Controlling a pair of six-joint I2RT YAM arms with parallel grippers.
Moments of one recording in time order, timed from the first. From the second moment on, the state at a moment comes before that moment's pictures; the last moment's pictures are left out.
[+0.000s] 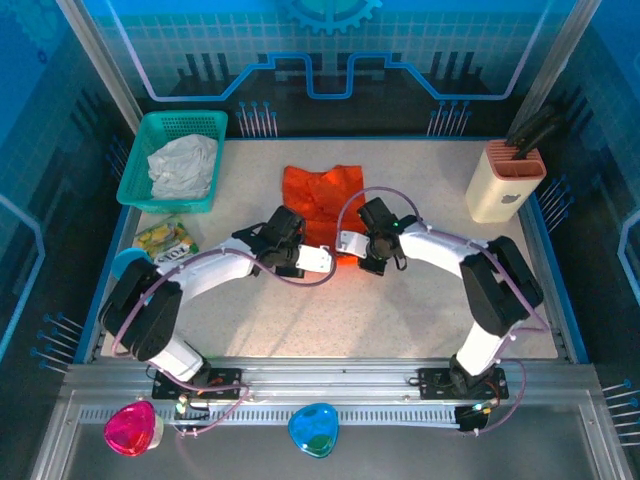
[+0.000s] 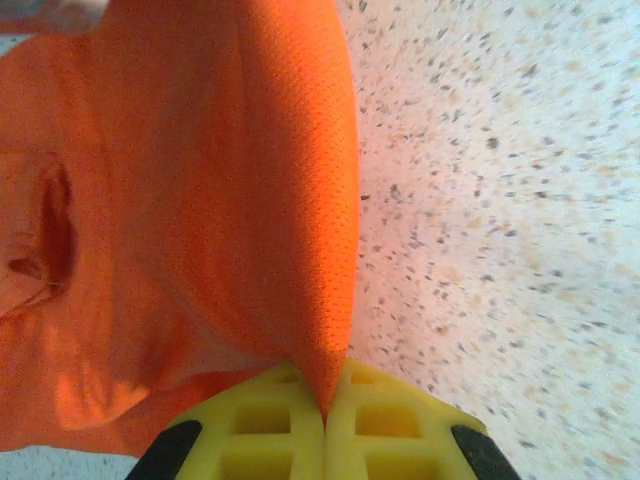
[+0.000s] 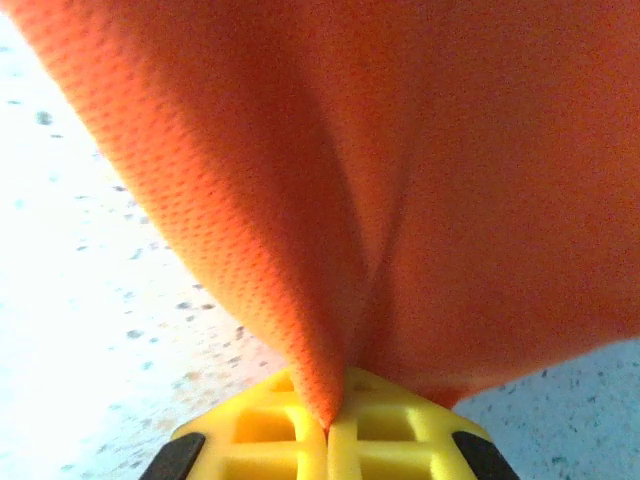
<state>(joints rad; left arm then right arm) -0.59 1.54 0.95 -0.40 0.11 1.08 0.55 1.69 1.04 -0.54 -0.08 -0.77</state>
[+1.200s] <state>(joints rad) -0.70 1.22 0.91 -0.62 0.06 0.97 0.71 1.28 1.04 -0.81 -0.01 -0.65</state>
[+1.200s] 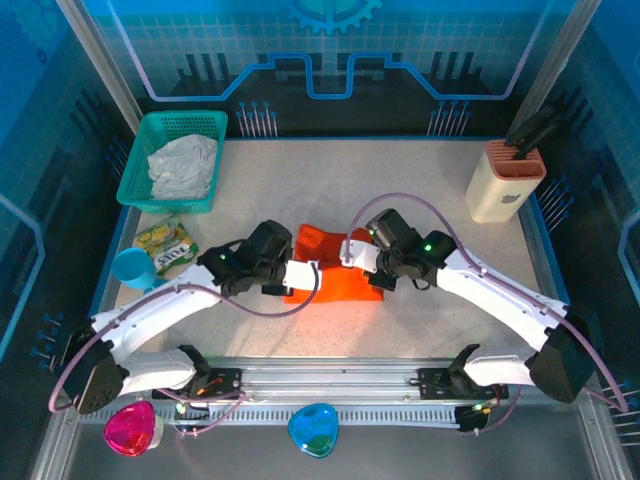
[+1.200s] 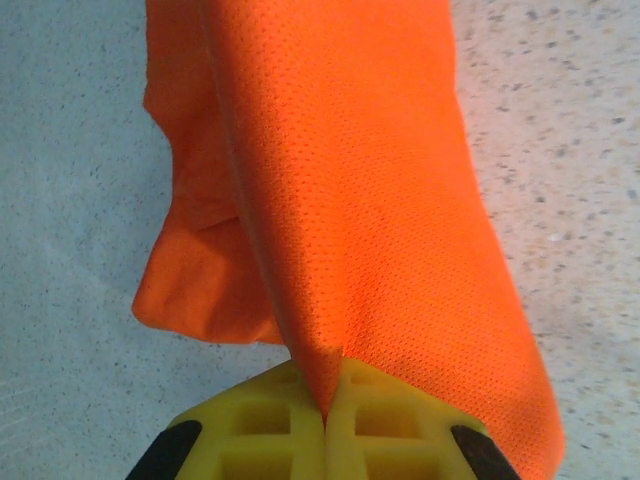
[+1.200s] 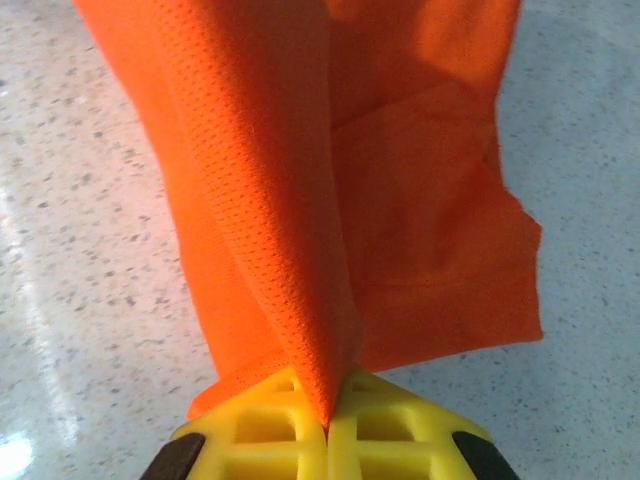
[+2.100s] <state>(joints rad) -0.50 1.93 1.44 -0.57 0.18 1.15 0.42 1.75 1.27 -0.69 -0.12 -0.67</state>
